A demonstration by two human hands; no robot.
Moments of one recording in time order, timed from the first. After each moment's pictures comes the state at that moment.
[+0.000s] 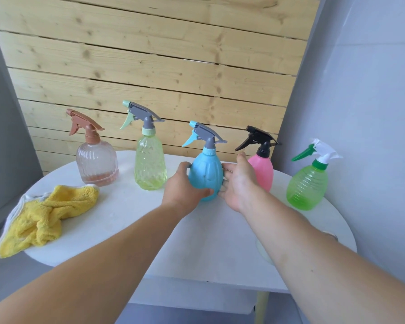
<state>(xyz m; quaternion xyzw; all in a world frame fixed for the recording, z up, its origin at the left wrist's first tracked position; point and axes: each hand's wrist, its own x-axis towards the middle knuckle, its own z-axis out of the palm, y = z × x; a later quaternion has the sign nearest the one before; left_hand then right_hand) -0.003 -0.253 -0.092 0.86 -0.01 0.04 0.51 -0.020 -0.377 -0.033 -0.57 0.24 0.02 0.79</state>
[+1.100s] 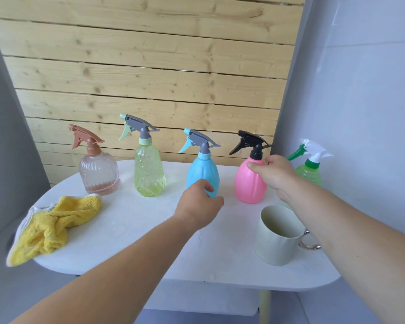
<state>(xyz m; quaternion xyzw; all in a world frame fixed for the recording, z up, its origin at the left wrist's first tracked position) -0.043 -0.283 -0.068 0.89 -0.02 -0.03 0.46 -0.015 -0.481 -0.023 -0.84 0.18 -0.12 0.50</state>
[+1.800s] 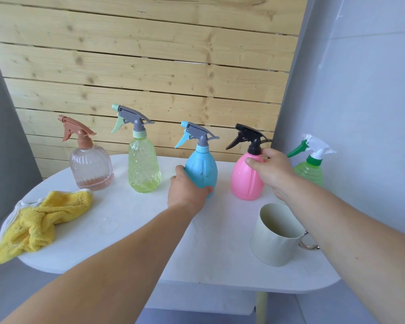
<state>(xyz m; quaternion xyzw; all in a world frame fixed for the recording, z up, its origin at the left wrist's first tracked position) -0.009 -0.287 -0.081 0.87 0.07 0.04 0.48 0.001 -0.485 -0.040 -0.82 0.13 -0.16 0.53</state>
